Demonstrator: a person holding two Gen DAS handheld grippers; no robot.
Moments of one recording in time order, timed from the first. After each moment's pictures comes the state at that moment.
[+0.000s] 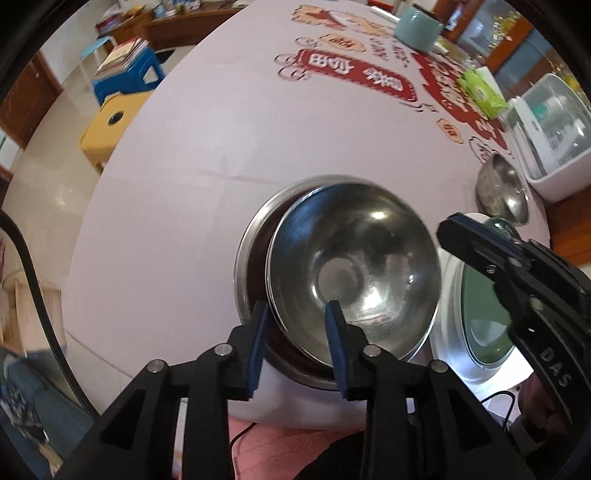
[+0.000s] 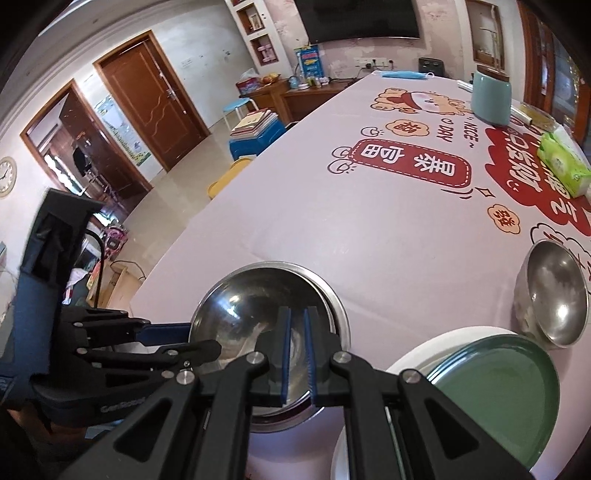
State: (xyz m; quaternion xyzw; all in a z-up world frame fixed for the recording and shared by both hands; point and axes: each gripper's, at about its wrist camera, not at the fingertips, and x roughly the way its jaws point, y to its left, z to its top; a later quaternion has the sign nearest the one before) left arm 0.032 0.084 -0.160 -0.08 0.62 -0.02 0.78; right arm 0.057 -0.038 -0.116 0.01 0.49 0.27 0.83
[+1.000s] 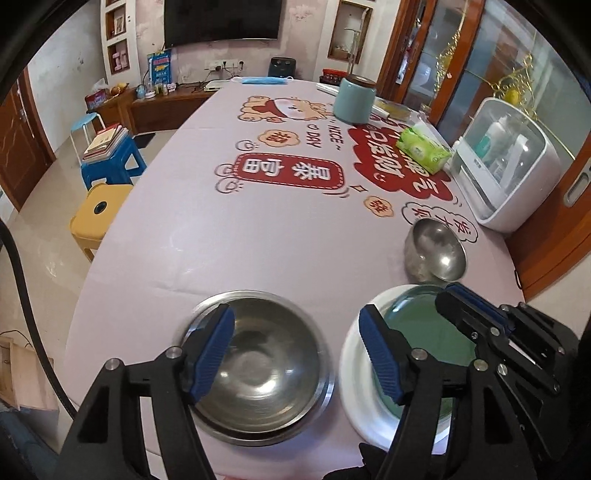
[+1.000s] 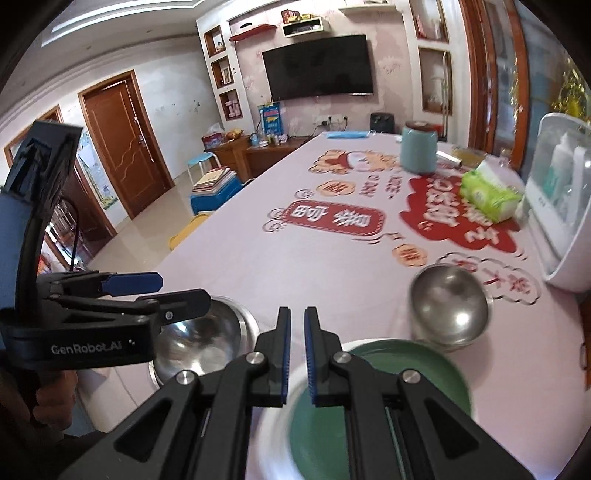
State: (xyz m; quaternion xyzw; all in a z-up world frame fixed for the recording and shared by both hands) left arm 0.041 0.000 -0.087 -0.05 0.49 -0.05 0.87; right arm 0.017 -0.123 -0.068 -0.01 0.38 0.19 0.90
